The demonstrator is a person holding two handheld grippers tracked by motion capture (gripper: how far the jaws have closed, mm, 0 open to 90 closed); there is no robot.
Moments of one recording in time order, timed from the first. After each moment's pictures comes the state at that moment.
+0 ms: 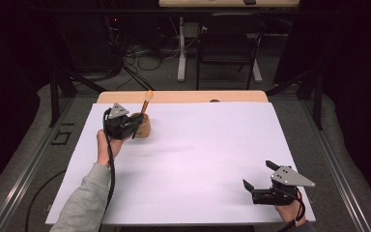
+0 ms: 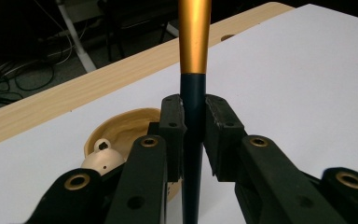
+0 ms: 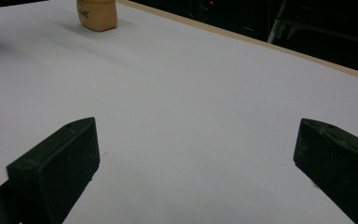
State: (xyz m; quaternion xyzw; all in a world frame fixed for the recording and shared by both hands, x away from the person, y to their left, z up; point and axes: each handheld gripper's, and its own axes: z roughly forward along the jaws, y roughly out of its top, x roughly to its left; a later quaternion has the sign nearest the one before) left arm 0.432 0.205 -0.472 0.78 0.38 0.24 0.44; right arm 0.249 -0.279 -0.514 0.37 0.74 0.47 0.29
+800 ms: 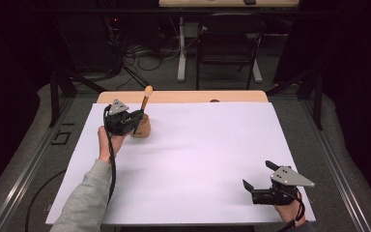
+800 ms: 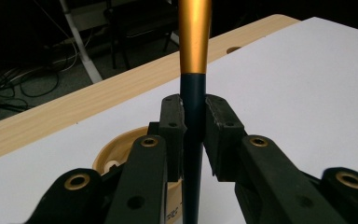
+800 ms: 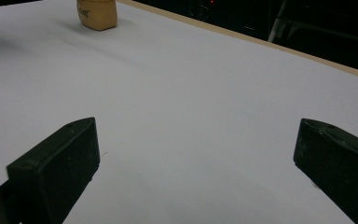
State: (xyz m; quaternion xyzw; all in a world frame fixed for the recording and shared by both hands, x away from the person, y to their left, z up) left arm 0.442 0.204 -0.468 0.76 0.38 0.25 0.46; right arm 0.249 -0.278 -0.515 0.37 0.75 0.47 0.29
